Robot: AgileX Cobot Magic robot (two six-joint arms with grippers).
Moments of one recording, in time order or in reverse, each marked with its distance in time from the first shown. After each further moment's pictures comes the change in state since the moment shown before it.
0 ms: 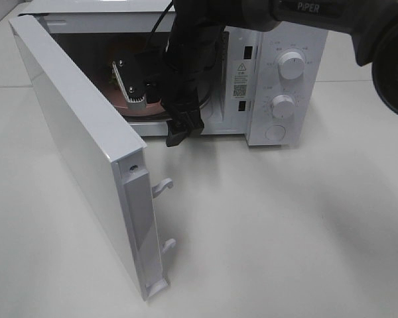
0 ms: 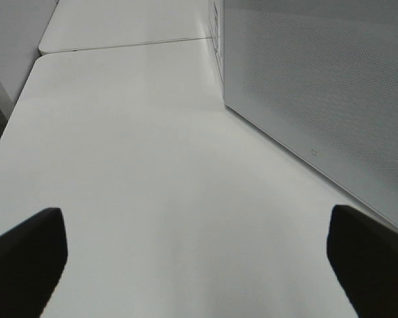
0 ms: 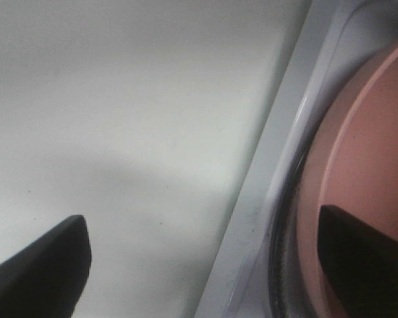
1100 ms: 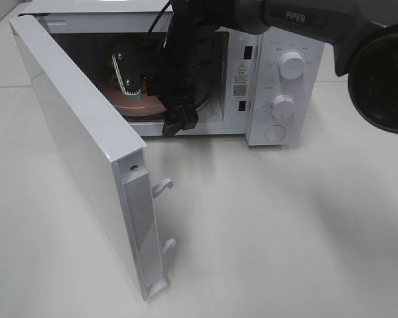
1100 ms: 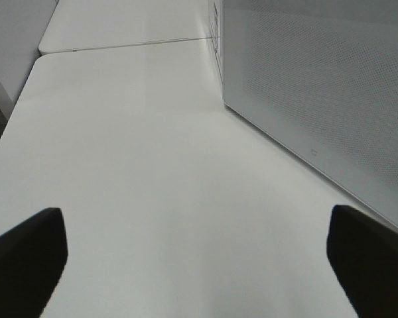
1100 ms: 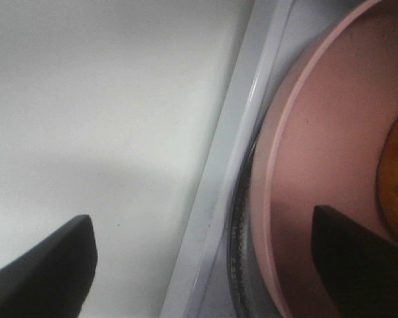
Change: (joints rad) left arm 0.000 0.000 0.000 0.000 0.000 0.000; right arm -0.011 0.068 -0.116 -0.022 0.007 0.053
